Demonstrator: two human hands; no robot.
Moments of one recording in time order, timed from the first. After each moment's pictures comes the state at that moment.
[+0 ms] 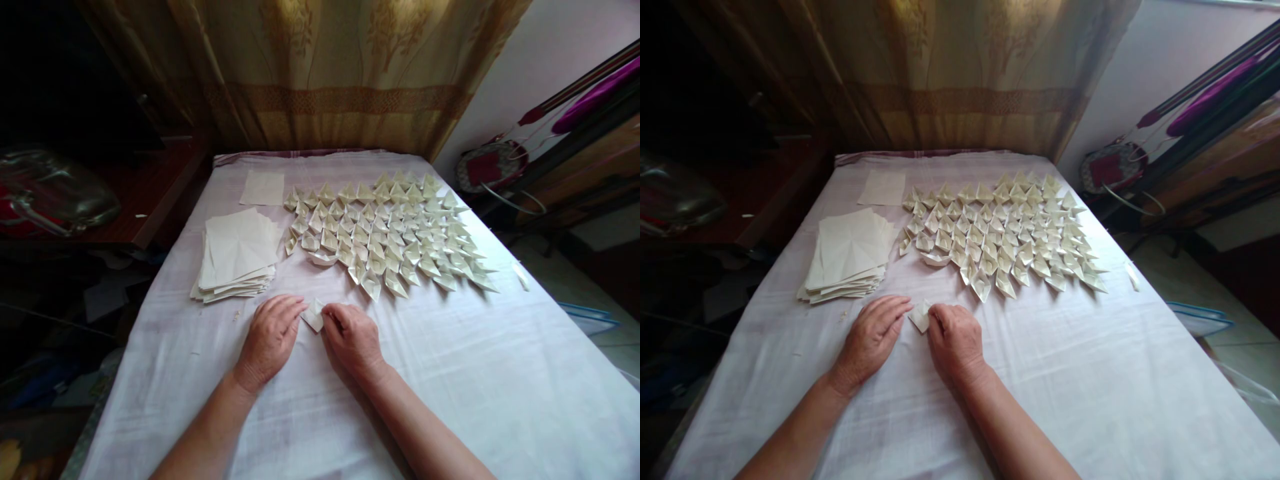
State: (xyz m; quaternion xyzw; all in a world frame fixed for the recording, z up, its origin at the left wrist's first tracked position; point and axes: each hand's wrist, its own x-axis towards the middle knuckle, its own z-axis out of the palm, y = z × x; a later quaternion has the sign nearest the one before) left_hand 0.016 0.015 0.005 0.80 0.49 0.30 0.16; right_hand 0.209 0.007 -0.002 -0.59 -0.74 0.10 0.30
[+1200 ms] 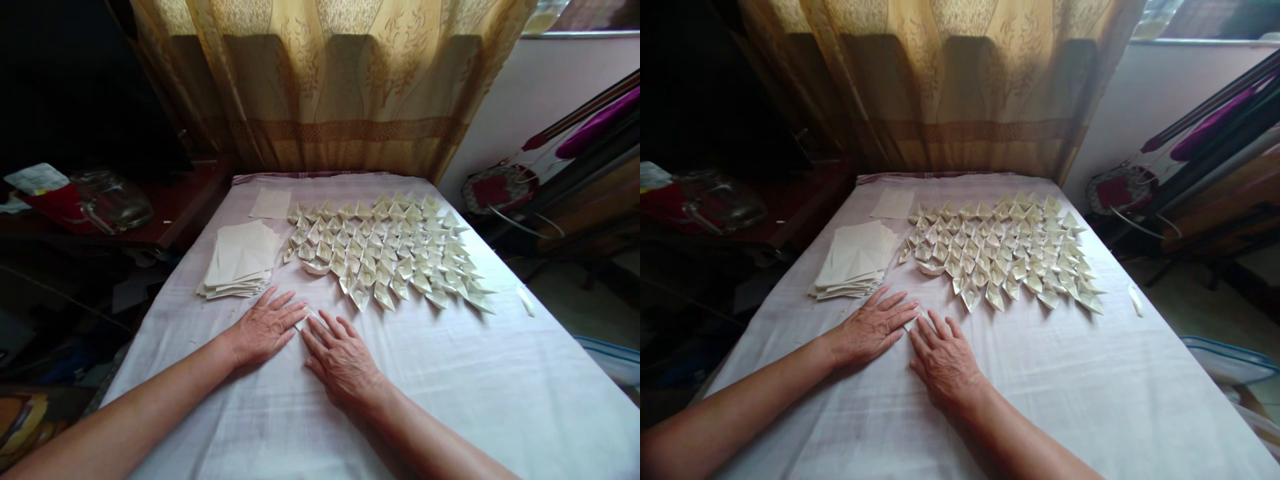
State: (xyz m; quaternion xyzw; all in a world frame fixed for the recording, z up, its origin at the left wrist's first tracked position) left_hand 0.013 0.035 0.016 0.92 0.38 0.03 0.06; right_hand 0.242 -0.012 0.005 -0.41 -0.90 0.08 0.11
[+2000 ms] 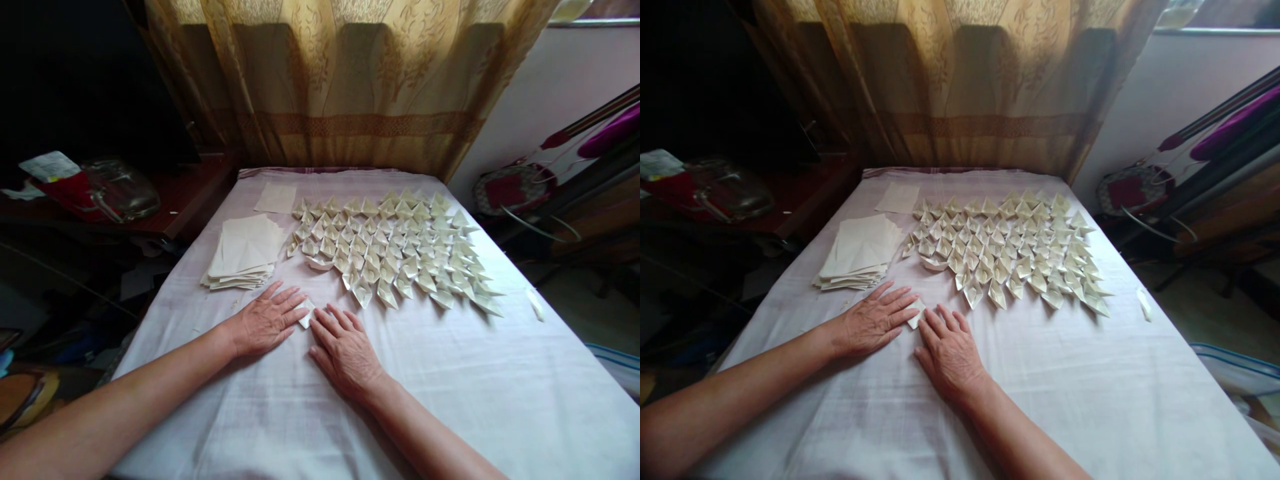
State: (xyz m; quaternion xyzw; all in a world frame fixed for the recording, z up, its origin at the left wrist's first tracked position) left_hand 0.012 0.030 0.026 0.94 0.34 0.03 0.02; right_hand 0.249 -0.009 0.005 -0.44 -0.88 0.10 0.15
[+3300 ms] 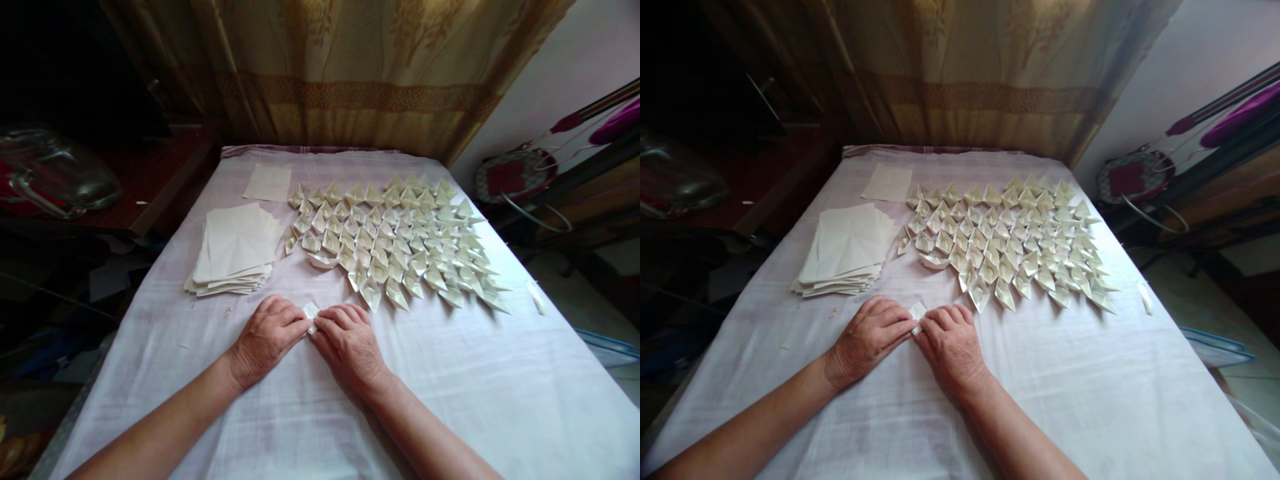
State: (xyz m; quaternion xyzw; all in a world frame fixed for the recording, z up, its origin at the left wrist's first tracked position) left_hand 0.024 0.023 0.014 0.89 0.38 0.24 0.03; right_hand 0.228 0.012 0.008 -0.45 -0.84 0.10 0.28
